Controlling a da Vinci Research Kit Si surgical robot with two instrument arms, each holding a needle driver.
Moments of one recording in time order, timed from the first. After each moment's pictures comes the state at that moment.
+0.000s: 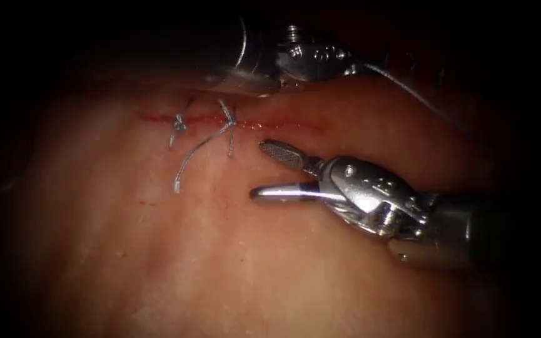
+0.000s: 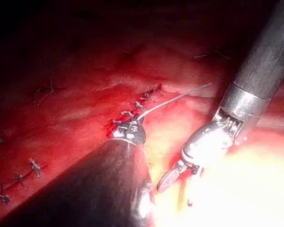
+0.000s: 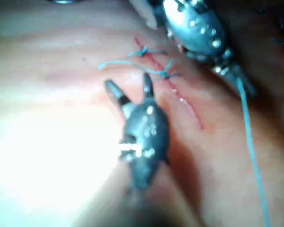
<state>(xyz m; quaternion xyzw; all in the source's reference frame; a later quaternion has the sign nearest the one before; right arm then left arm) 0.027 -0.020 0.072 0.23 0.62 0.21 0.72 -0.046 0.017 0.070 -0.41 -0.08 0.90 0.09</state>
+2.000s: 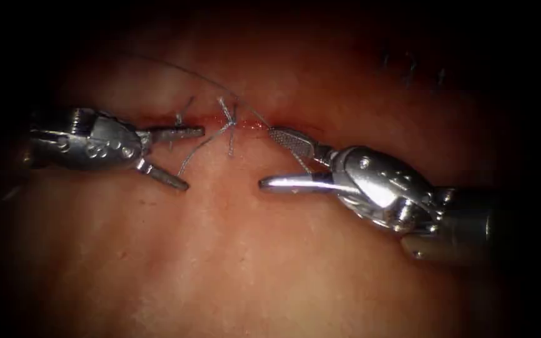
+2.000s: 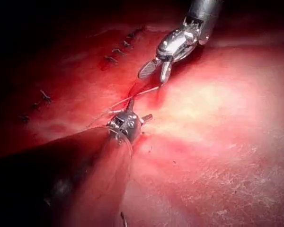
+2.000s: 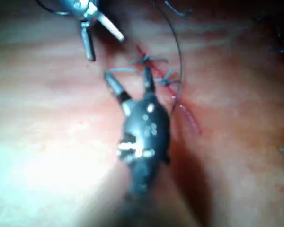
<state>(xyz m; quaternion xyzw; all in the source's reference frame) 0.025 -0.019 0.070 0.23 0.62 0.21 0.72 -0.026 0.005 0.062 -0.41 -0.05 0.89 -0.19</state>
